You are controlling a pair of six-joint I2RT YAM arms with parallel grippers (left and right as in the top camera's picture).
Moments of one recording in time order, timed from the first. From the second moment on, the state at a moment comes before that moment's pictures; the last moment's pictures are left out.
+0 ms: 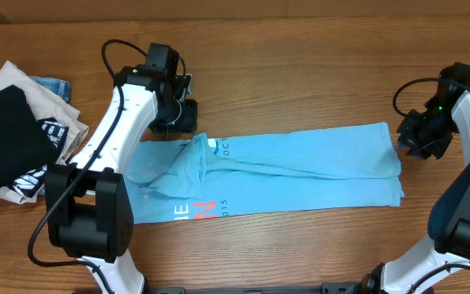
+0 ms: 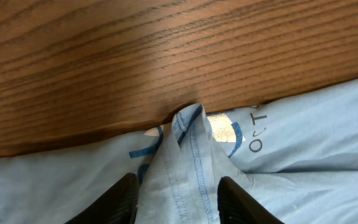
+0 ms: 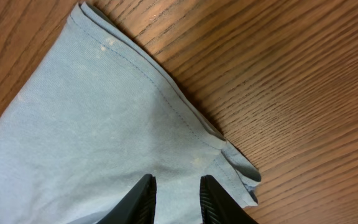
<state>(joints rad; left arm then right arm) -0.19 1.91 1.53 -0.99 0.17 -0.12 -0.35 1.89 1.48 -1.20 -0.06 0.31</state>
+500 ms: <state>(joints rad) -0.23 2.06 1.52 -0.95 0.19 -0.13 -0.35 1.89 1.48 -1.20 -0.06 0.31</state>
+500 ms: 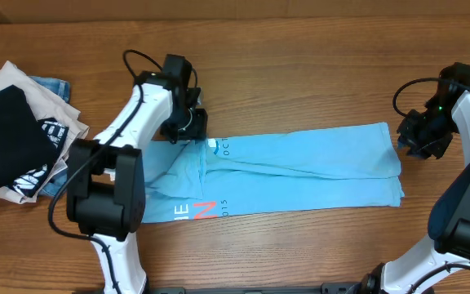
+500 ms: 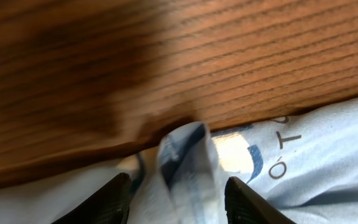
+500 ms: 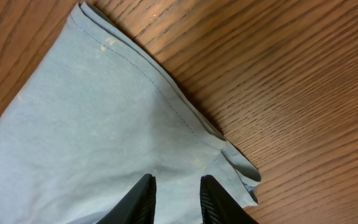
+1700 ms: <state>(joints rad) -0.58 2.05 1.52 -1.10 0.34 -0.04 -0.35 1.89 1.48 -1.20 -0.06 0.31</state>
